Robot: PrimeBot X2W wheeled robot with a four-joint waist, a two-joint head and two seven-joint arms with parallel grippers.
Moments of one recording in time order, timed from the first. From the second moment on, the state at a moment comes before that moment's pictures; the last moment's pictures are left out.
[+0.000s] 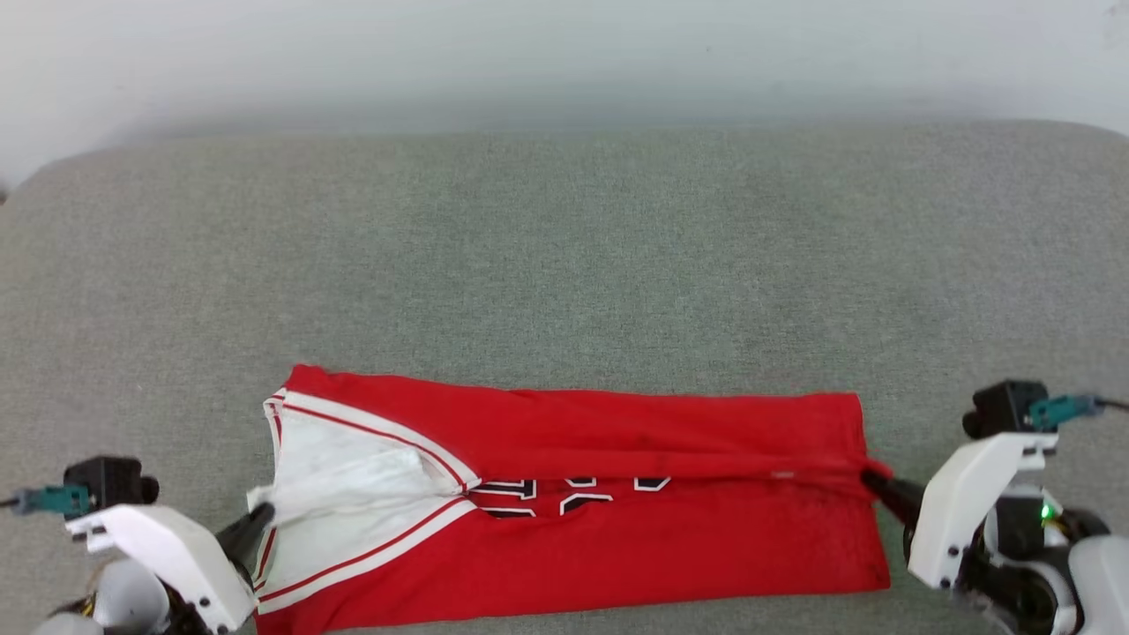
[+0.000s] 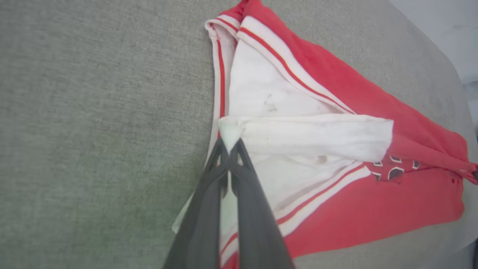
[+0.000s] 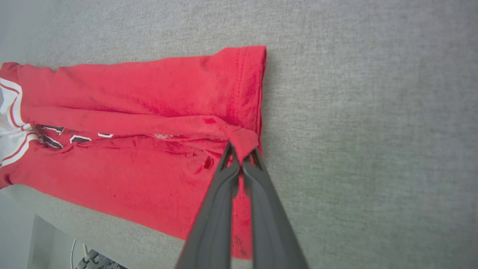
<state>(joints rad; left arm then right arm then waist) -0.11 0.59 -0.25 0.22 -1.07 0.00 0.35 -0.21 -0.25 0.07 0.23 0.59 0.13 0.67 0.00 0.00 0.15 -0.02</state>
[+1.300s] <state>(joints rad) -0.20 0.38 -0.32 0.00 -0.51 0.18 -0.26 -0.18 -0.22 -0.07 0.19 0.48 0.13 0.85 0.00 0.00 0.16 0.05</state>
